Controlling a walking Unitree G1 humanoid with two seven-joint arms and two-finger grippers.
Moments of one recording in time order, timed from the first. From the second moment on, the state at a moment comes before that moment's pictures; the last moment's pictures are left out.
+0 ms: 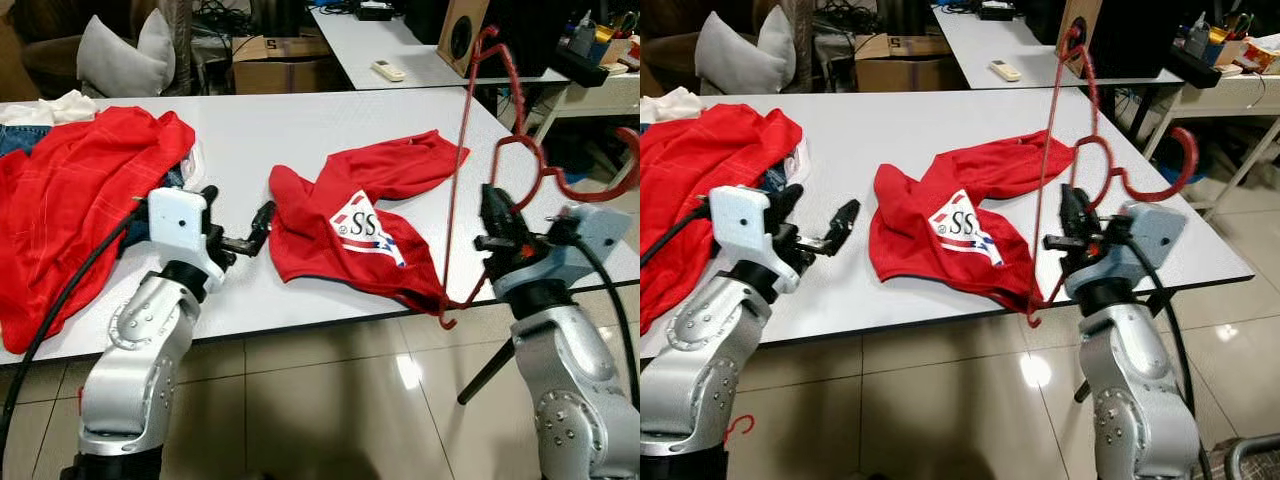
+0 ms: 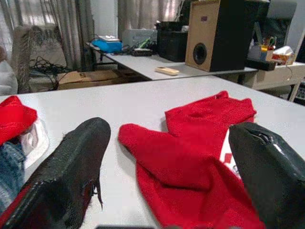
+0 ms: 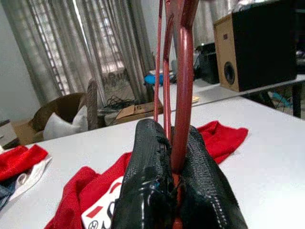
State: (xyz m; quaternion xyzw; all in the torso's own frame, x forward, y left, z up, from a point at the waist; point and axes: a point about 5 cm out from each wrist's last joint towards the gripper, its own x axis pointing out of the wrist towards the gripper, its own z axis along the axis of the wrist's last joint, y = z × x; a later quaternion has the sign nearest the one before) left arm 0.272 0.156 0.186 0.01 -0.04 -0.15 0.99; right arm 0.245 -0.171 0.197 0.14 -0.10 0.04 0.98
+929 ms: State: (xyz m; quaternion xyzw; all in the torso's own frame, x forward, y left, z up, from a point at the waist) left arm 0.269 0.151 0.188 0.03 -0.04 -0.15 0.99; right arm 0.246 -0.173 0.186 0.06 -0.06 0.04 1.00
